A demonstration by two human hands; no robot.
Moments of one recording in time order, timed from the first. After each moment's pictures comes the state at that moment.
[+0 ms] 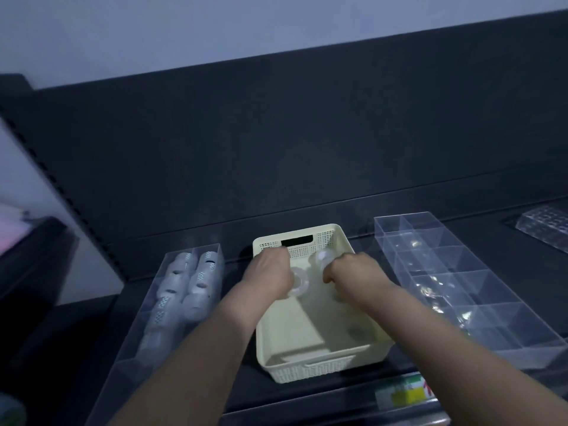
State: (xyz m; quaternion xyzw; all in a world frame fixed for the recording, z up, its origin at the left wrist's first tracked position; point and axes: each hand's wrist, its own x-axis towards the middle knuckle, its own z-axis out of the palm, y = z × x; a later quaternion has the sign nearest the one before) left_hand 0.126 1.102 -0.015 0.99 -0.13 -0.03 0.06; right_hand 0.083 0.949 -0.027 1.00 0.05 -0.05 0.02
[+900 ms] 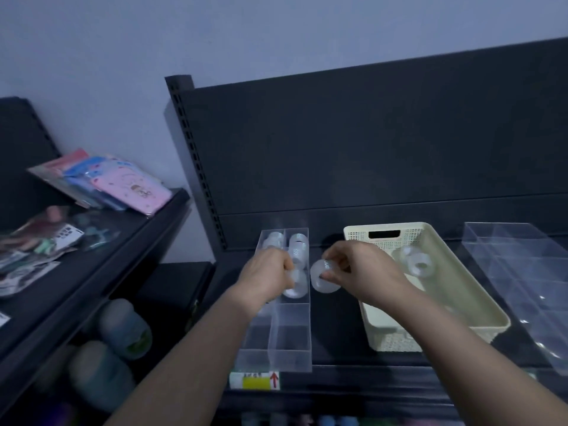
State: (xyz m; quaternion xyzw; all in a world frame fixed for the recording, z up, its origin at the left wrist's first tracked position) left_hand 0.074 1.287 -0.002 0.98 -0.06 0.00 0.17; right_hand 0.039 1.101 0.011 0.96 0.10 0.07 -0.26
